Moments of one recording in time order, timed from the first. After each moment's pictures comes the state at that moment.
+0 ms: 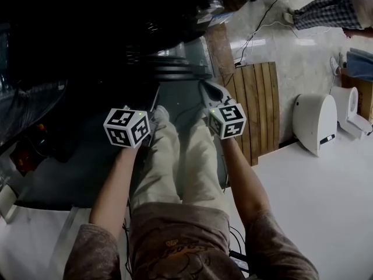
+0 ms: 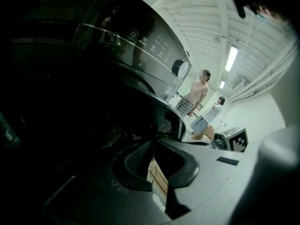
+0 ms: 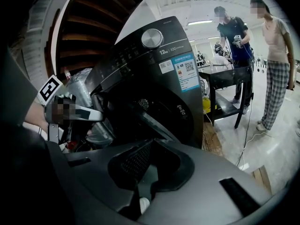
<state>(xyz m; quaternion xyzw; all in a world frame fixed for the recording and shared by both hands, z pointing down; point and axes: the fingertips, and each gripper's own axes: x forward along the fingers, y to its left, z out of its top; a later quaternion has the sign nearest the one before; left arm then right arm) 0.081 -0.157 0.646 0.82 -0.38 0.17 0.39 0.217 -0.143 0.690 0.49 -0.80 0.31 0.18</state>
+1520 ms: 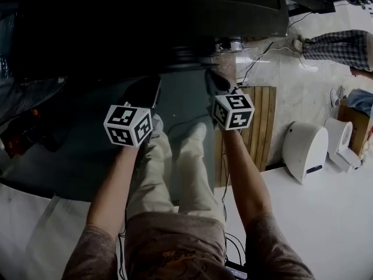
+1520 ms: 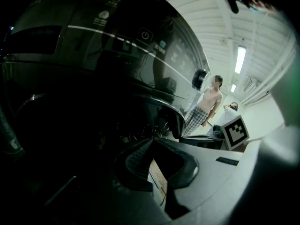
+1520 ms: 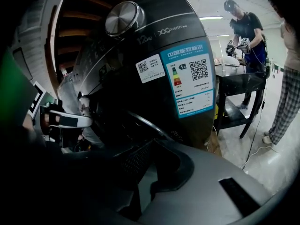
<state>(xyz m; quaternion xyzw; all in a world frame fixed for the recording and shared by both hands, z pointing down) 0.076 -0.237 0.640 0.80 -0.46 0.15 0.35 0.223 -0.264 0.689 0.45 -0.81 0.30 0.21</state>
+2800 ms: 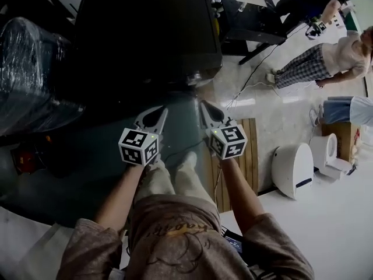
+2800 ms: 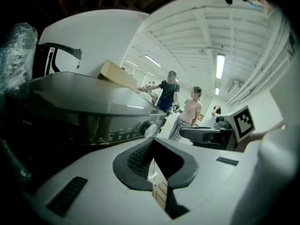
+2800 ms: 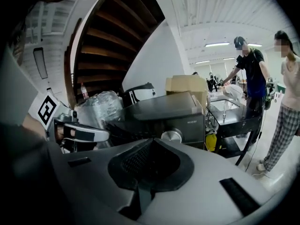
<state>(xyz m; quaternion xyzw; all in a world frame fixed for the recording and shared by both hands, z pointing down) 0.111 -0.194 0.437 0.85 -0.43 0.11 0.29 0.230 -0.216 0.438 0.46 -0.85 0.21 0.15</state>
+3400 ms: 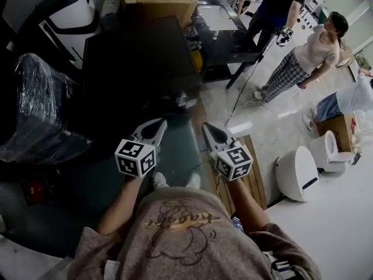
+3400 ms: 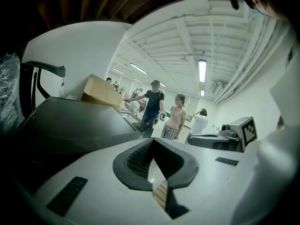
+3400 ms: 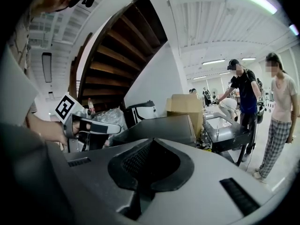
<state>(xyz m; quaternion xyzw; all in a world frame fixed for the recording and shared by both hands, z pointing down) 0.132 -0.168 0.299 0.89 -0.38 0.09 0.22 0.260 -0.146 0.303 0.49 -0.86 0.15 0.07</state>
